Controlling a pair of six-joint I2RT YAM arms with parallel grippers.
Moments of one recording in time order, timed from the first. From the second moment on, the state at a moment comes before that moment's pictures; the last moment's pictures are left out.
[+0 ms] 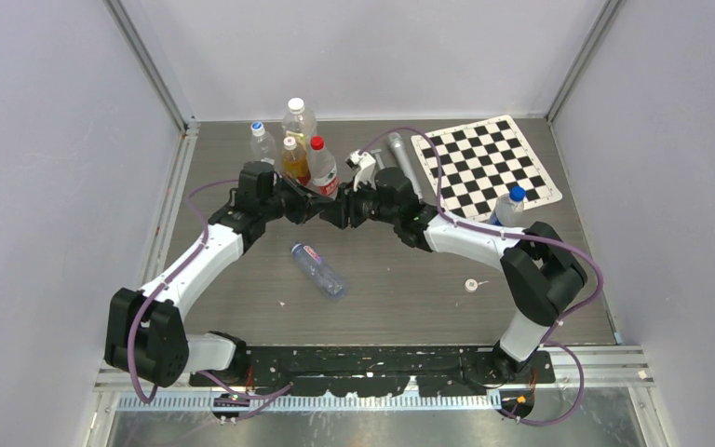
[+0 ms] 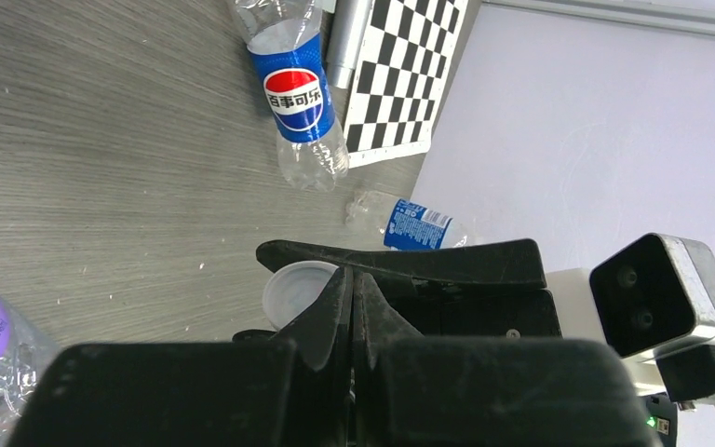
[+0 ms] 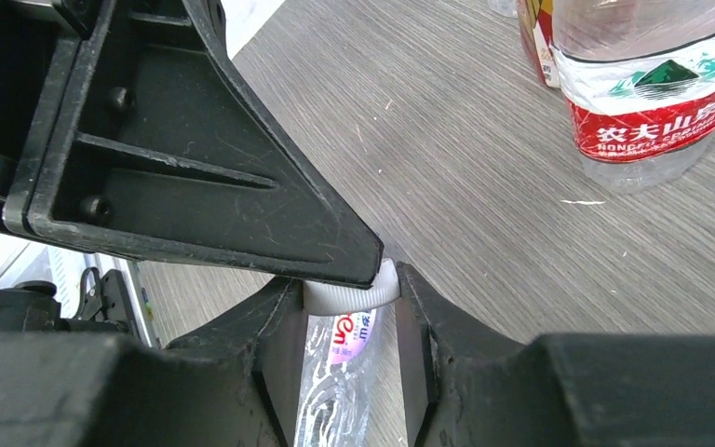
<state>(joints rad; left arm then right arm) -0.34 1.29 0.91 -0.15 0.35 -1.29 0.75 1.70 1.08 0.35 -0.32 0.39</state>
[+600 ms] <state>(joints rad) -0.35 1.30 0.98 -0.30 0.29 -1.08 0.75 1.65 1.15 -0.10 -0.26 0.25</state>
